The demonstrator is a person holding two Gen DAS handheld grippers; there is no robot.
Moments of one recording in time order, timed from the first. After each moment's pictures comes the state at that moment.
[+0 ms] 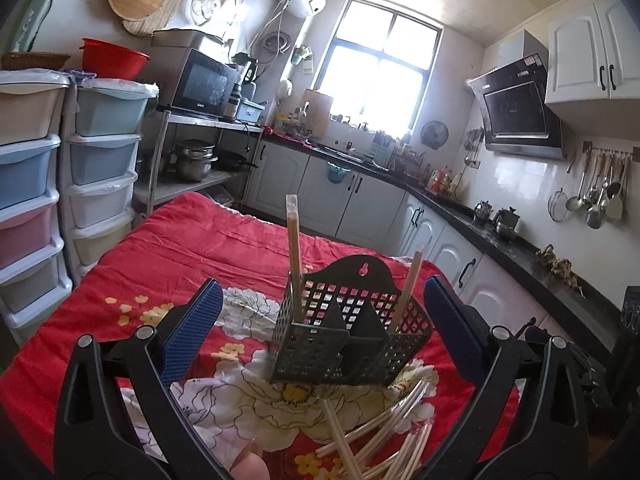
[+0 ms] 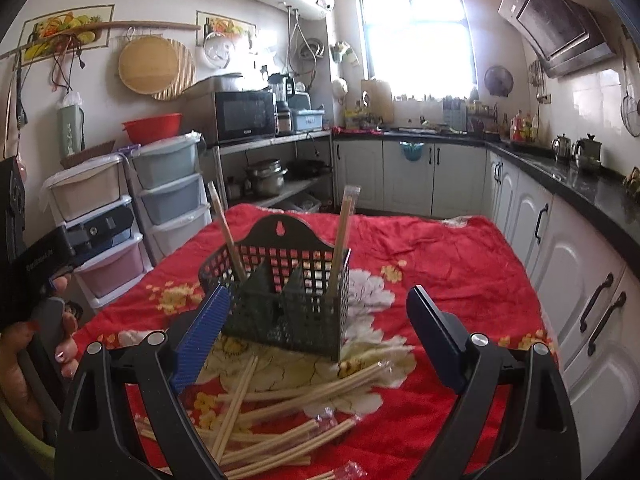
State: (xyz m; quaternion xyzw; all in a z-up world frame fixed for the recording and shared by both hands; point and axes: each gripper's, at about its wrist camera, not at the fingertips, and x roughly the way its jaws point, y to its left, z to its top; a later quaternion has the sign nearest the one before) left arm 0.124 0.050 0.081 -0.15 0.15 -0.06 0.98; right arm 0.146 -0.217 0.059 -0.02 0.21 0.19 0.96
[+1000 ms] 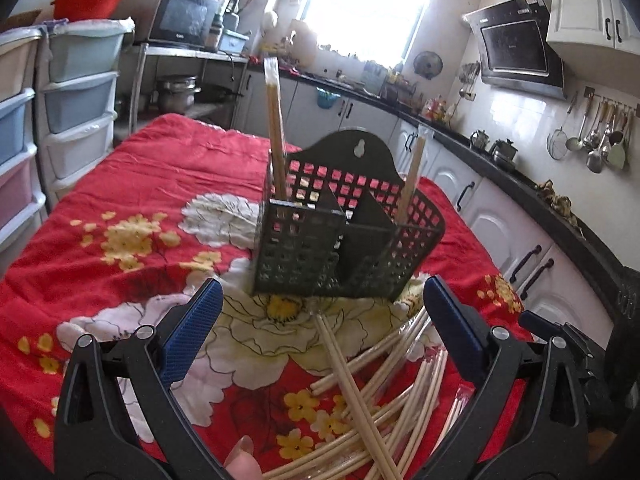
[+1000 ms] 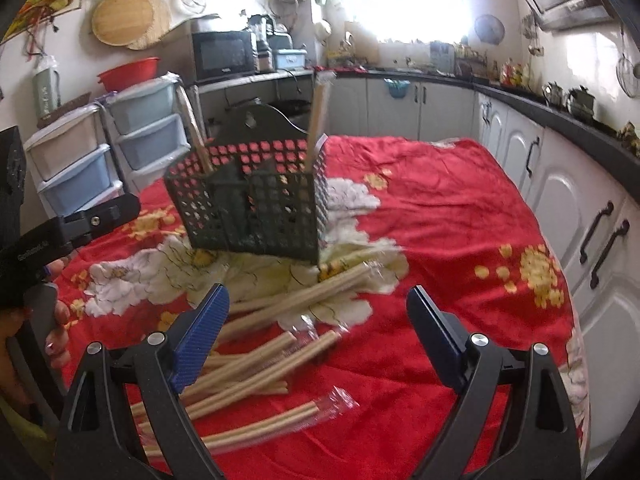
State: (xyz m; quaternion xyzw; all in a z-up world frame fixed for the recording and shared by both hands) left arm 0.144 0.020 0.010 -0.13 0.28 -0.09 0.95; right arm 0.144 -0.231 -0.012 -0.02 0.31 0.15 0.94
